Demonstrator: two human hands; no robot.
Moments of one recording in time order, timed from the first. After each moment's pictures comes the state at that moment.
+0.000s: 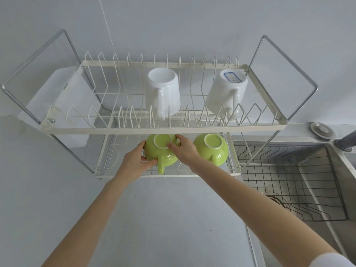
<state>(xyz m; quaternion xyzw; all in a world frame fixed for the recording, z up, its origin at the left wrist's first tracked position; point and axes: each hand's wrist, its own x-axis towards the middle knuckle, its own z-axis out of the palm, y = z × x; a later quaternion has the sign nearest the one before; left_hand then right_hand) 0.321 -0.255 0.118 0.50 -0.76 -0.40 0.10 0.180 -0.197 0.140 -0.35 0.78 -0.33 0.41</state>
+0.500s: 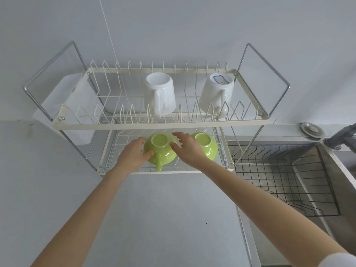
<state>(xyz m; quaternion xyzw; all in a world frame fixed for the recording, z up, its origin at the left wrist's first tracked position) 0.317 -0.256 0.138 0.50 -0.80 -0.32 0.06 0.173 -0.170 0.154 -0.48 0.78 -0.29 0.29</state>
